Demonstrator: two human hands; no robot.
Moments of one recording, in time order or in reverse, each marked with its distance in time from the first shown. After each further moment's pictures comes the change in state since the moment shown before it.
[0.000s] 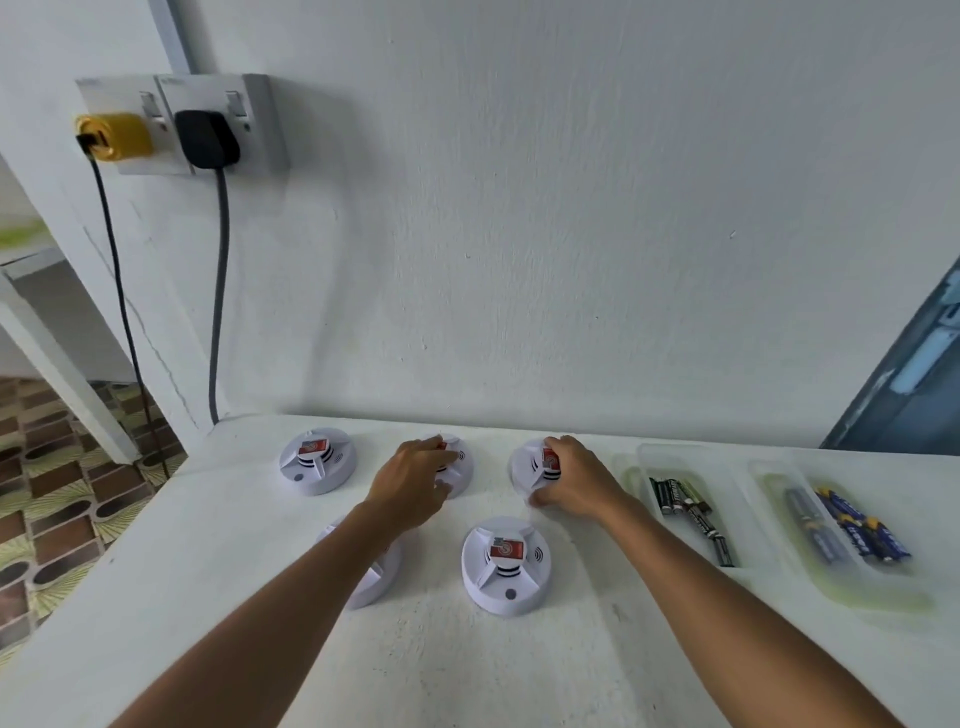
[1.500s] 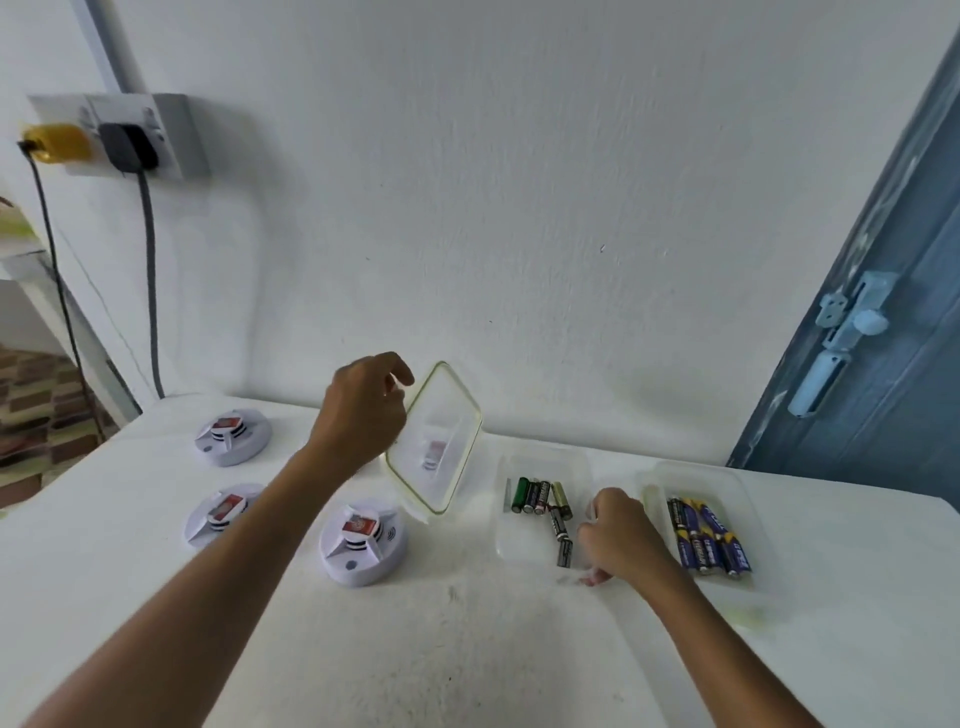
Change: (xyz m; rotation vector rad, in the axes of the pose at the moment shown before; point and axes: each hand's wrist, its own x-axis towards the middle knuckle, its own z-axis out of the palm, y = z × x) left_hand 0.007 0.193 -0.055 -0.114 0.441 -0.247; right_hand -0.127 0.114 -0.129 0.195 -0.048 0.162
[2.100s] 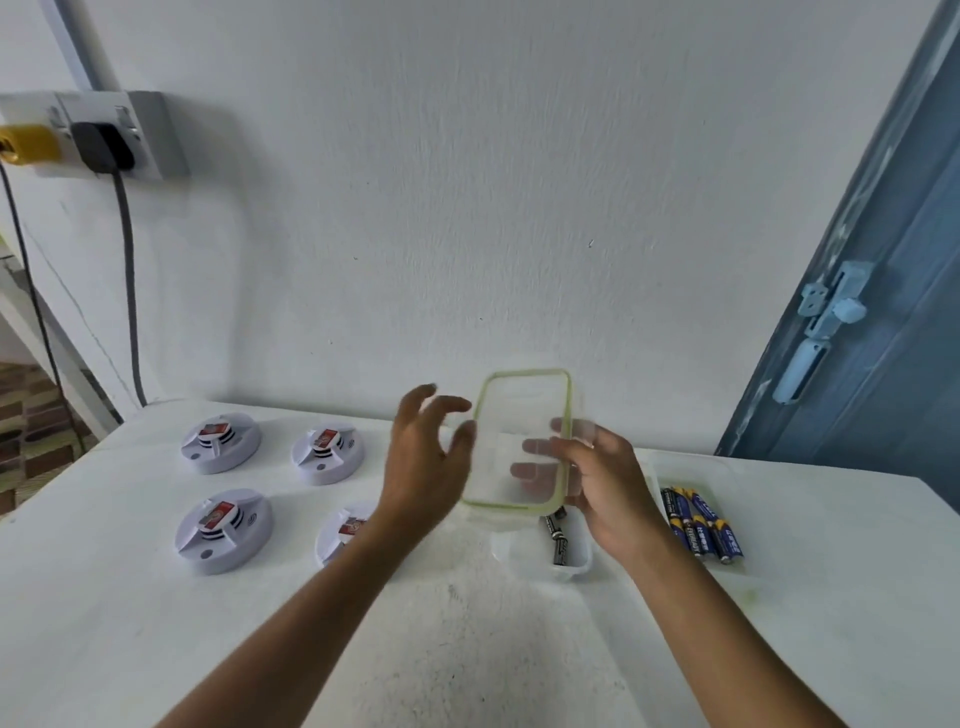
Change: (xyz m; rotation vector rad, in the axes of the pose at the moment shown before) left_hand -0.053 0.036 0.044 -0.346 -0.025 -0.001; right_hand -0.015 -0.053 -0.008 1.067 0.037 -0.167
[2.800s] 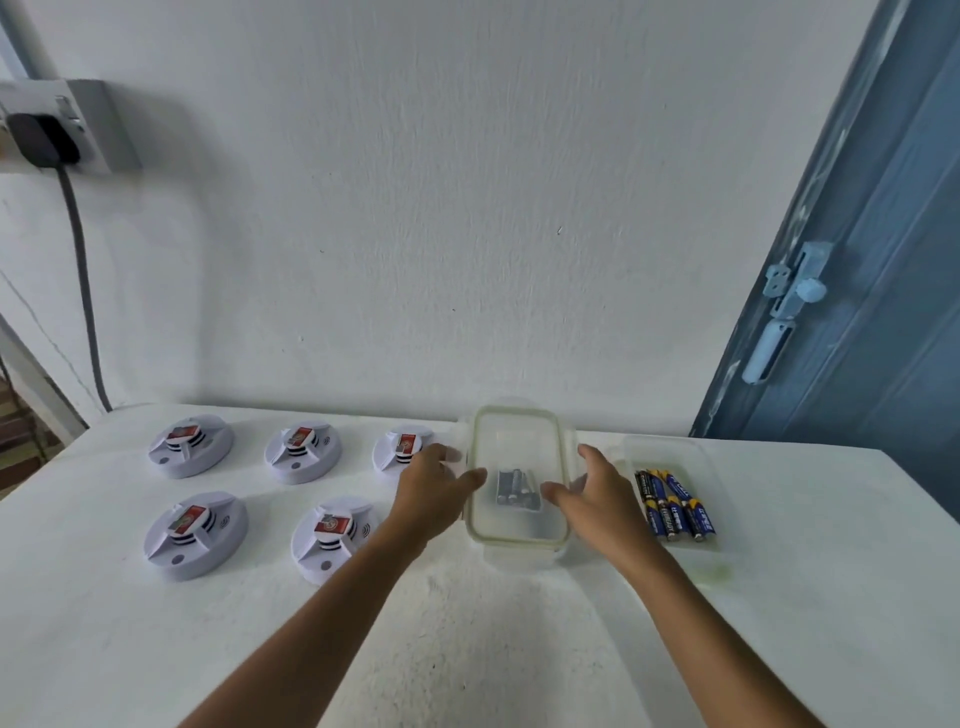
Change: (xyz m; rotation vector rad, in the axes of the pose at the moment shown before) left_hand -0.004 -0.040 0.050 -0.131 -0.316 -0.457; right_hand -0.006 0.029 -0.040 -0.907 0.125 0.003
